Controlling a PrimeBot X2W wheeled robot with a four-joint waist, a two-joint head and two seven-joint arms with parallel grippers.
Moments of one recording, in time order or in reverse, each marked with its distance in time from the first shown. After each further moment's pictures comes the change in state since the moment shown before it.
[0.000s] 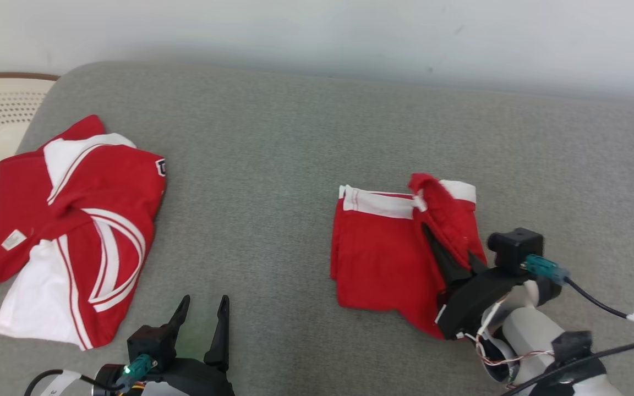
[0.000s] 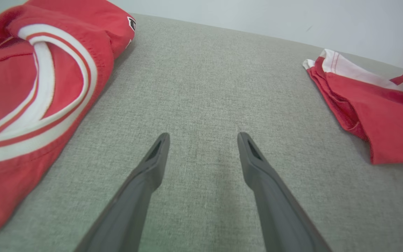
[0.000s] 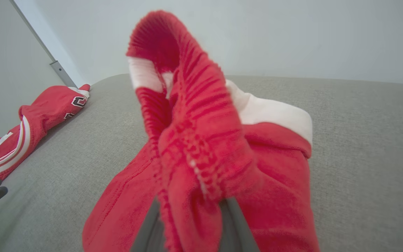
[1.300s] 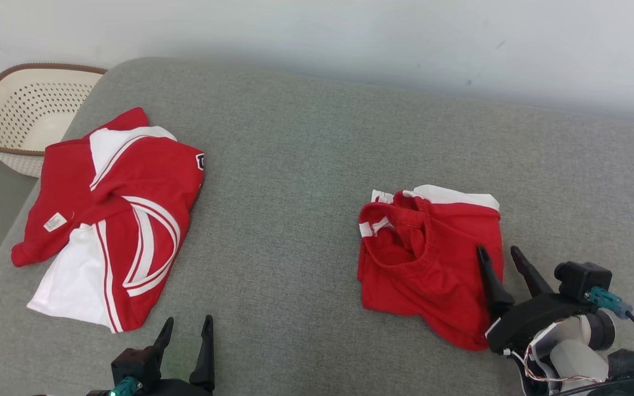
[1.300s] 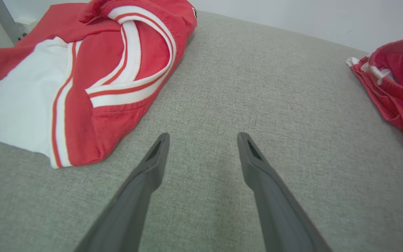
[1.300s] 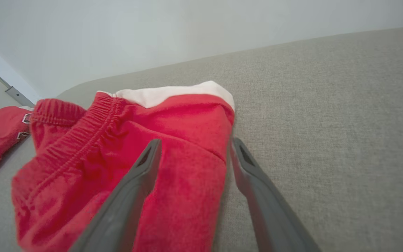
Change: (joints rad) left arm 0.073 0.000 0.068 -0.023 0.013 0.000 0.000; right arm 0.119 0.006 -0.251 0.045 0.014 0.000 -0.016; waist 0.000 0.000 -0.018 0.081
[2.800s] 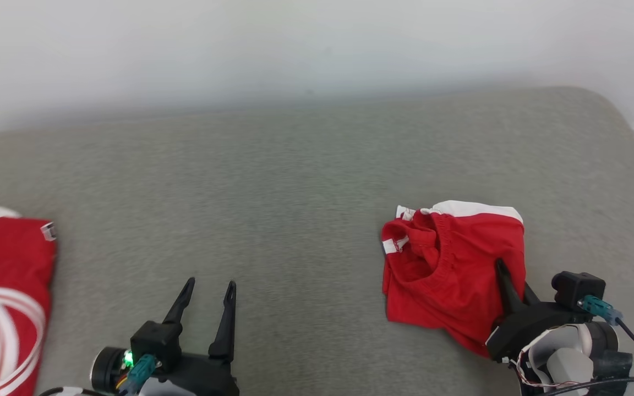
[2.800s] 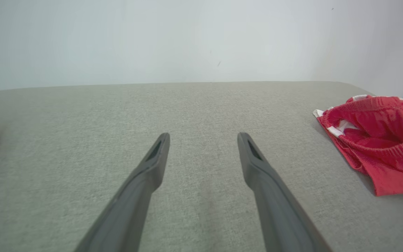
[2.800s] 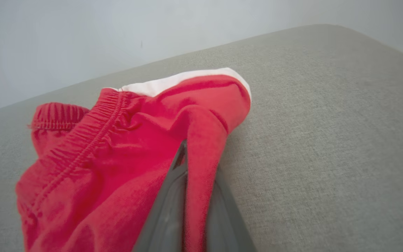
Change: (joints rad) left arm -0.019 0.000 -0.044 -0.134 0.090 -0.008 0.000; right arm 0.001 0.061 -0.137 0.121 -0.164 0.000 0.000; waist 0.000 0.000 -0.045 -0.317
